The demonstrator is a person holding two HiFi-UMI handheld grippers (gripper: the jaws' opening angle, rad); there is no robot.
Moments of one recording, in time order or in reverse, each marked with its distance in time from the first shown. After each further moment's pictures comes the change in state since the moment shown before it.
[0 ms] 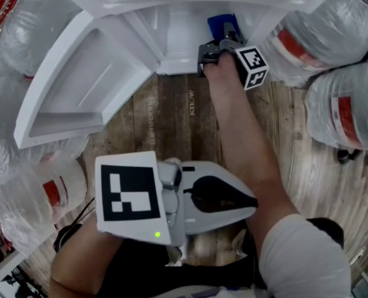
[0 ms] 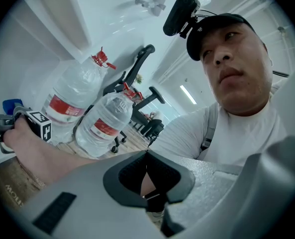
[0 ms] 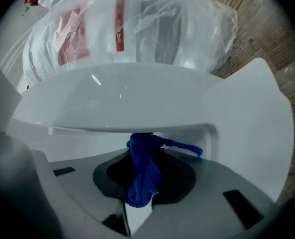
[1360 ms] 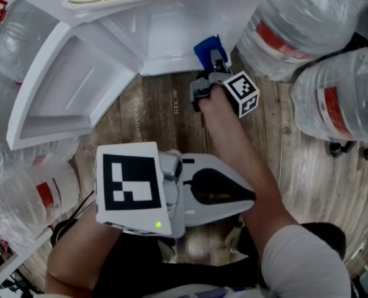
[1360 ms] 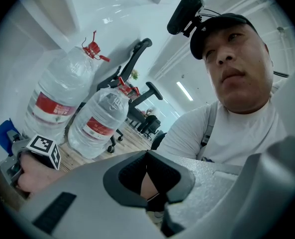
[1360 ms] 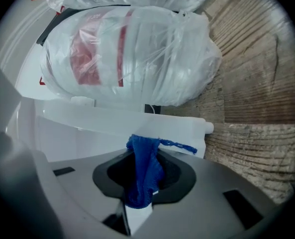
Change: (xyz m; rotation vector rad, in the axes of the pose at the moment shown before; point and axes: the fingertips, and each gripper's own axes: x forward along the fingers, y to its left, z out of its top) left arm 0.039 0.000 0.003 0.030 0.043 -0.051; right arm -0.082 -0.032 0.016 -0.153 0.127 -0.038
